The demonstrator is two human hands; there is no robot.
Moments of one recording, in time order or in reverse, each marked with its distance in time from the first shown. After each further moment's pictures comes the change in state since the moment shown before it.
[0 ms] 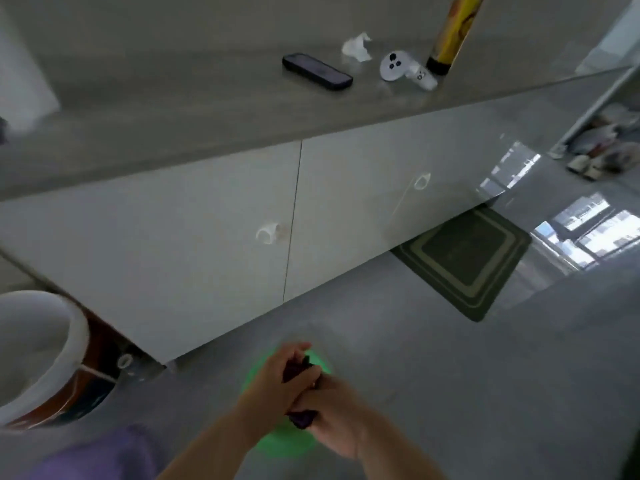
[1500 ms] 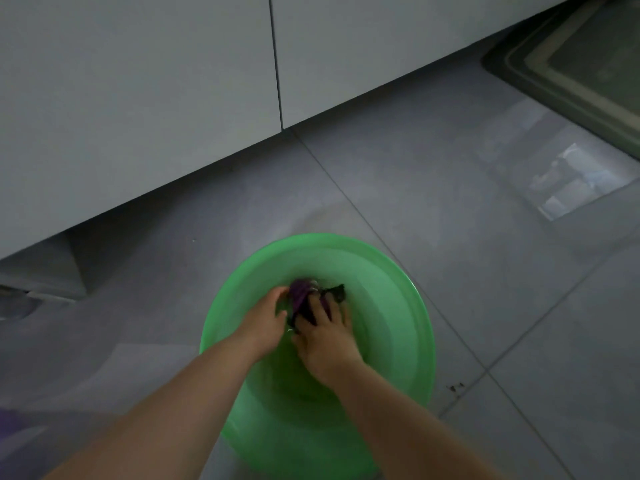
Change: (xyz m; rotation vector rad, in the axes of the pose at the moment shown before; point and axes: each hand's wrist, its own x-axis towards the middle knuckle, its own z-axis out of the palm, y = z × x) left_hand 0.272 -0.577 0.081 0.399 -0.055 -0.329; right_hand 0.465 0.328 -0.321 -1.790 0.198 -0.169
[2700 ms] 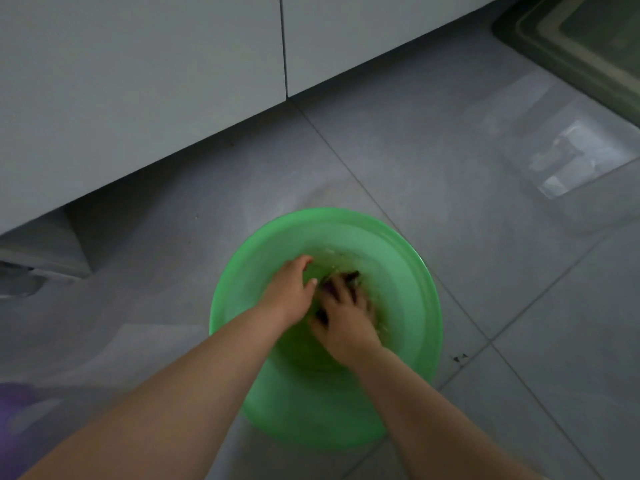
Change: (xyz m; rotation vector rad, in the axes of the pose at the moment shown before) left_hand 0.004 0.018 0.013 0.144 0.068 0.166; right_hand -0.017 0.008 0.004 0.202 0.048 0.206
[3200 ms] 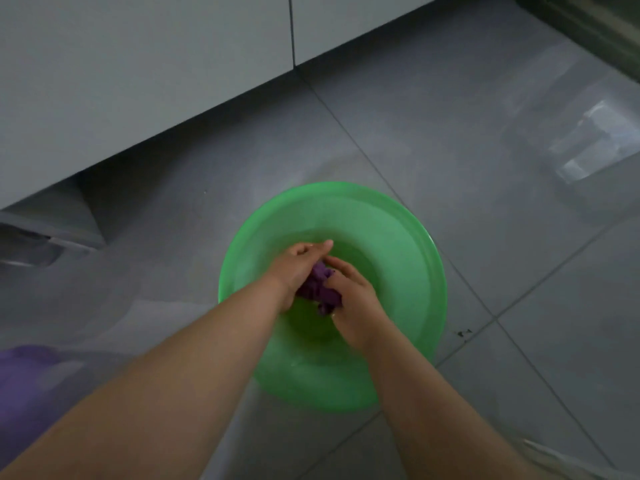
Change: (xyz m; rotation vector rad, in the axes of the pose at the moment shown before) left_hand -0.012 0.008 0.003 -0.849 -0.083 -0.400; right_hand -0.015 -0.028 -0.005 1.751 0.023 0.252
